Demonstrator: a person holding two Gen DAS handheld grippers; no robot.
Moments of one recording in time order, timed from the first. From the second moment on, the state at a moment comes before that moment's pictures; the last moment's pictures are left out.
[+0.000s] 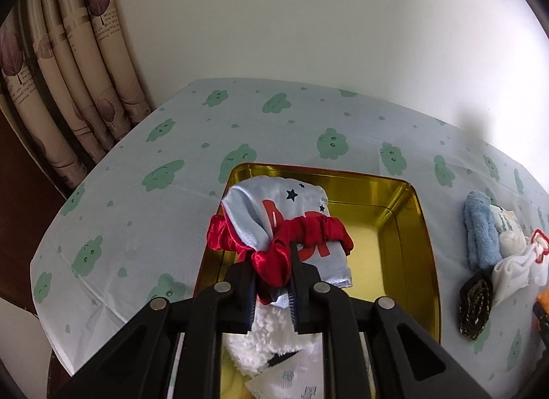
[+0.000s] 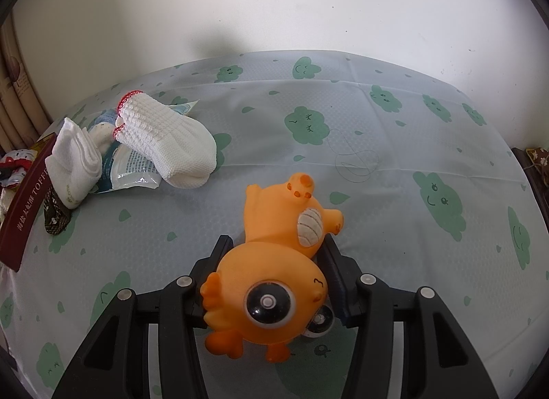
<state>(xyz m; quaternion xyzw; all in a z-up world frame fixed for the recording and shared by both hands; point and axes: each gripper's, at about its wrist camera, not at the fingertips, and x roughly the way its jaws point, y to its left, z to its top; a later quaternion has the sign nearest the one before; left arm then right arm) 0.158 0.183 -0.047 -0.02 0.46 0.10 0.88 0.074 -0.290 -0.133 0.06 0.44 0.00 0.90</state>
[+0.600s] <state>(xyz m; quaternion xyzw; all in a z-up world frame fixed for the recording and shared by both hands) 0.140 0.175 -0.039 -0.01 0.44 0.10 0.89 0.074 -0.290 -0.134 0.06 0.44 0.00 0.90</state>
